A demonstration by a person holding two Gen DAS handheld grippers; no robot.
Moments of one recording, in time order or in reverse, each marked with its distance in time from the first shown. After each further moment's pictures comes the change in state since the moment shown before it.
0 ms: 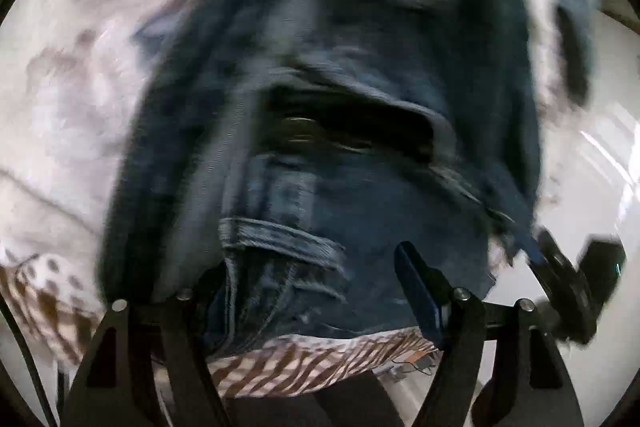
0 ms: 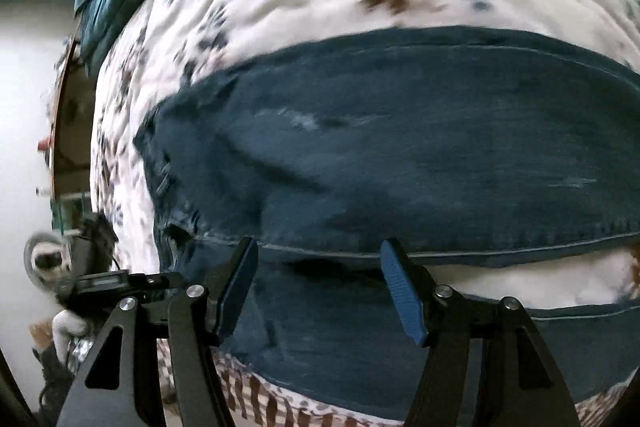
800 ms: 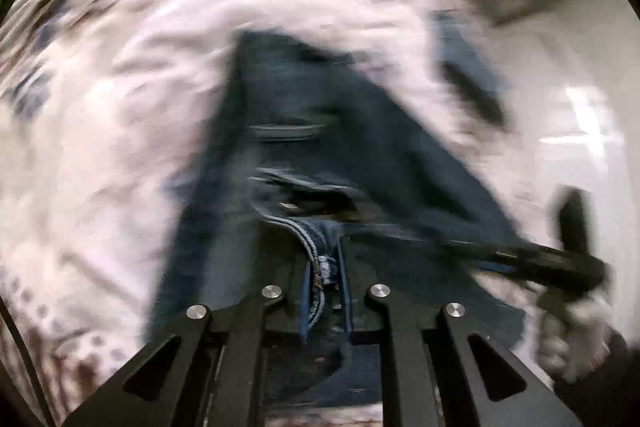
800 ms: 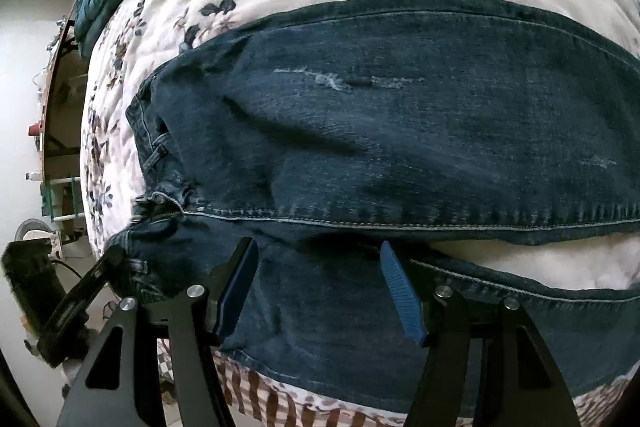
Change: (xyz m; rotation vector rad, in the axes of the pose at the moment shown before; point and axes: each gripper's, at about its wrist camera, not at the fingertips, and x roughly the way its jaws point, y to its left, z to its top) left arm -0.063 0.020 -0.044 0.239 -0.534 0.022; right arm 0.015 0.005 -0.026 0.000 0.042 -0.044
